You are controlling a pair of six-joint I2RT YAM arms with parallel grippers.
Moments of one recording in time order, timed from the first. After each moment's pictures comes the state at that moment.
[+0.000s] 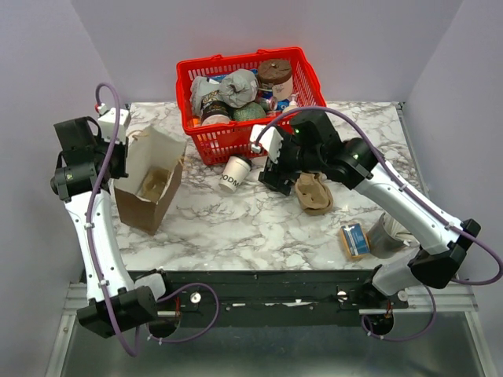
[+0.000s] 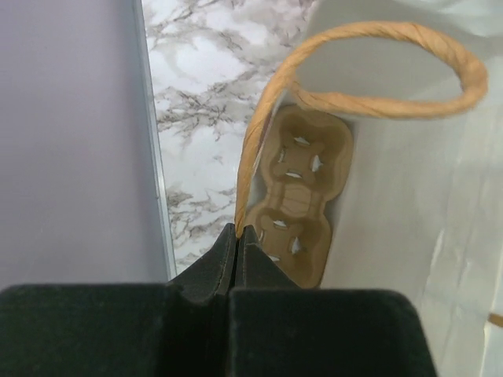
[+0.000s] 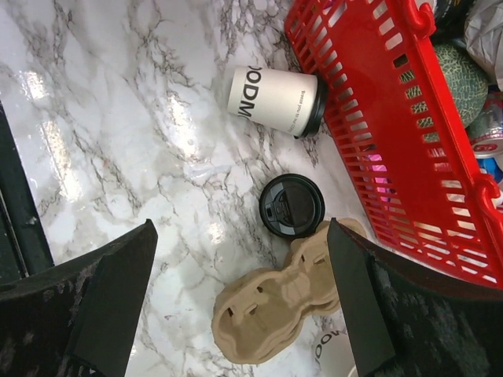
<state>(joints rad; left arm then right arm) 0.33 1.11 1.44 -1.02 0.26 0.42 0.84 1.47 1.69 -0.86 -0.18 -0.53</state>
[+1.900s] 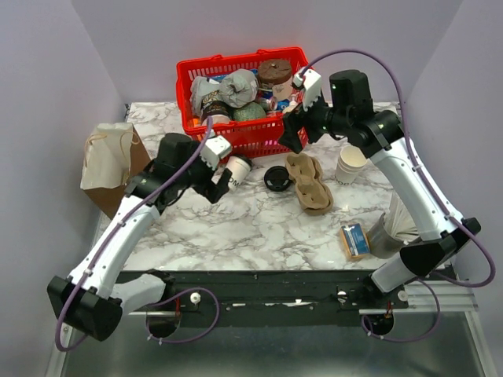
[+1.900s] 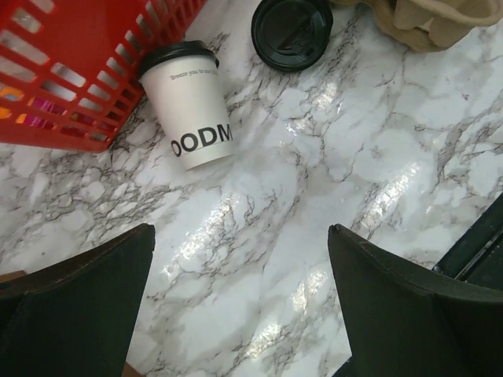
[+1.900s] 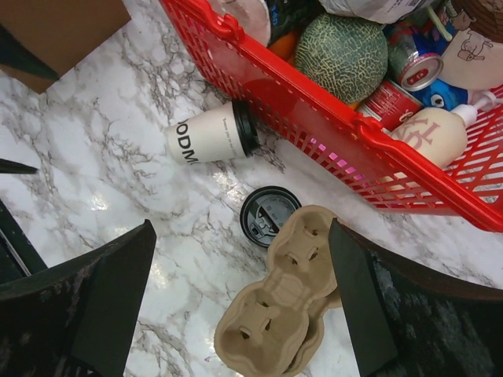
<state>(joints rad) -0.37 1.08 1.14 -0.70 0.35 0.27 0.53 1.57 1.87 -0.83 -0.30 -0.19</state>
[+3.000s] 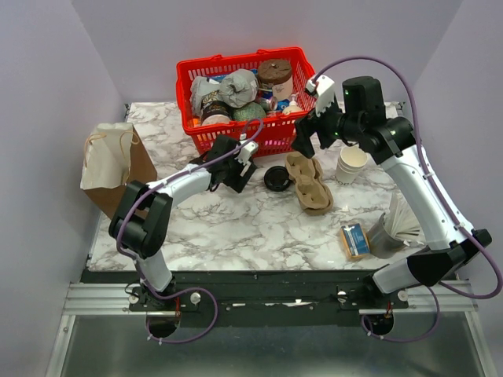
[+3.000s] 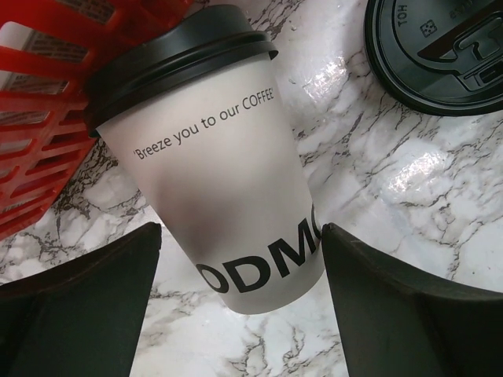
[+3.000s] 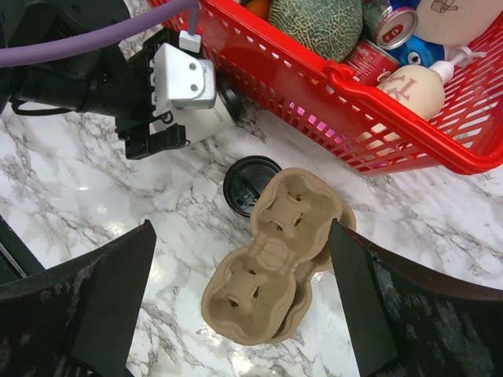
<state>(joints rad) -0.48 1.73 1.11 -0.20 0.07 0.19 0.47 1.47 1.77 -0.85 -0.28 -0.21</state>
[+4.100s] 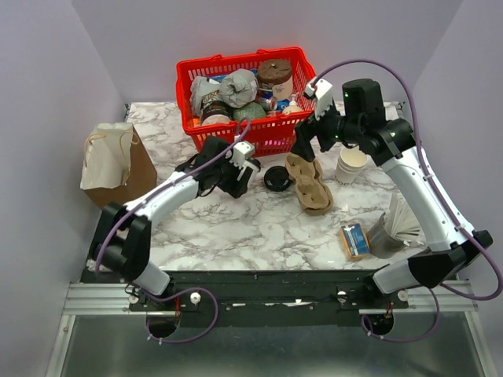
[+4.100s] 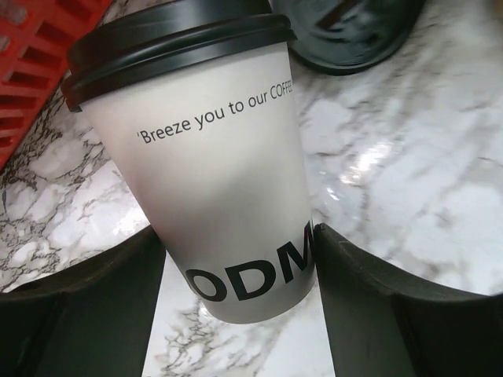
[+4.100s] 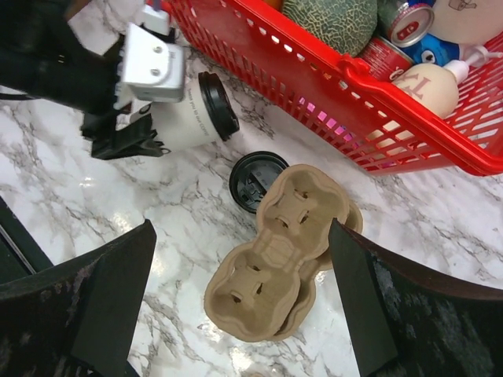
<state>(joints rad) -0.48 1.58 1.06 -0.31 0.22 0.14 0.47 1.46 1.74 -0.85 -0.31 -0.24</state>
